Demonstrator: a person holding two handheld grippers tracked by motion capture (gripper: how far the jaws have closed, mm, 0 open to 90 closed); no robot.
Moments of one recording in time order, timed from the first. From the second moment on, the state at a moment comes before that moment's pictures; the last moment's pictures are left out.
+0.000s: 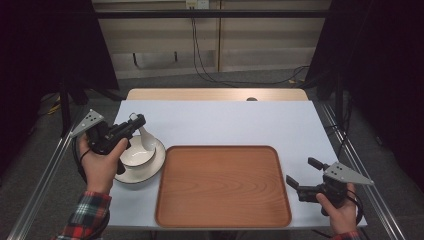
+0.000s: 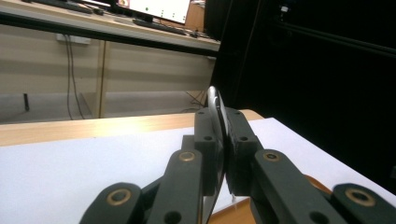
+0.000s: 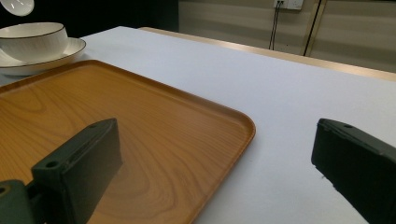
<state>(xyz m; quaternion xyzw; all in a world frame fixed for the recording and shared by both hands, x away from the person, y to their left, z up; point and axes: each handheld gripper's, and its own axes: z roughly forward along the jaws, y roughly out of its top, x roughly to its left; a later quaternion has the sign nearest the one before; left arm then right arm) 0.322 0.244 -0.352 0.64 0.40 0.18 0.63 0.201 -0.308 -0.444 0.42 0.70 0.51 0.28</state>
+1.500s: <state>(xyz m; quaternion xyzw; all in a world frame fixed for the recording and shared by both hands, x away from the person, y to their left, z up) 0.284 0.194 -0.419 0.71 0.35 0.08 0.60 0.201 -0.302 -0.443 0.41 0.70 0.51 0.28</state>
